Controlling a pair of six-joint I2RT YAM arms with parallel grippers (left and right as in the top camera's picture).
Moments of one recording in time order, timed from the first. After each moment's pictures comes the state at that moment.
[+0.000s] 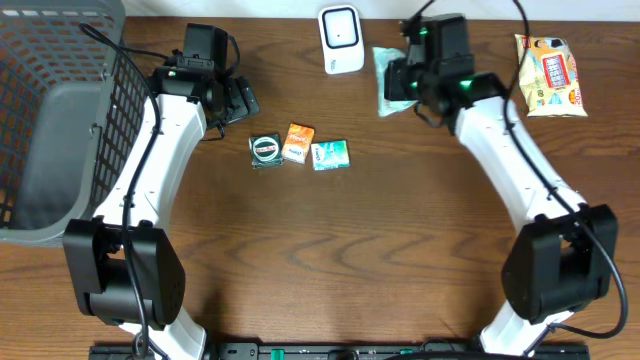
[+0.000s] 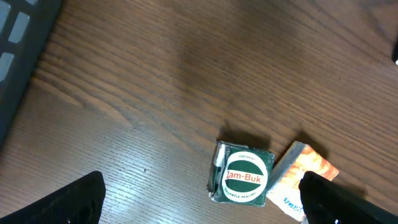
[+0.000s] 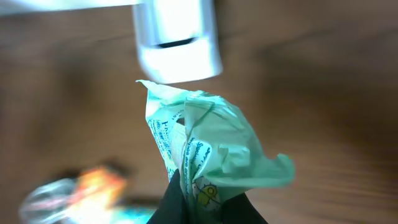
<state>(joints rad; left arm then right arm) -0.13 1.81 1.56 -0.90 -0.11 -0.51 0.29 1.87 1.57 -0.49 -0.08 0.23</state>
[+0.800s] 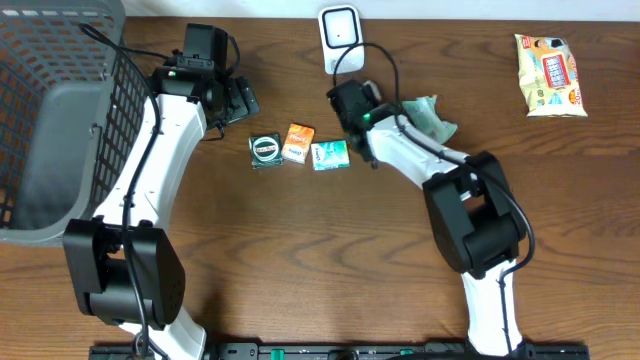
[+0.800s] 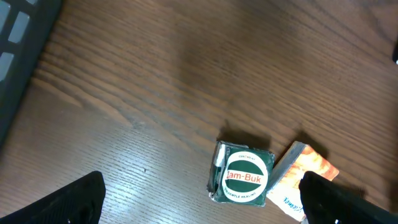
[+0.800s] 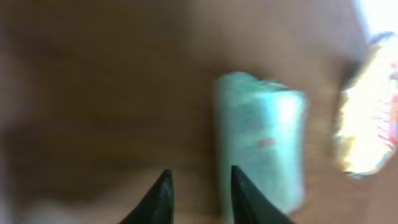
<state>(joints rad) -0.13 1.81 1.56 -0.90 -0.11 -0.51 0.52 2.22 1.57 -0.61 0.67 -0.06</state>
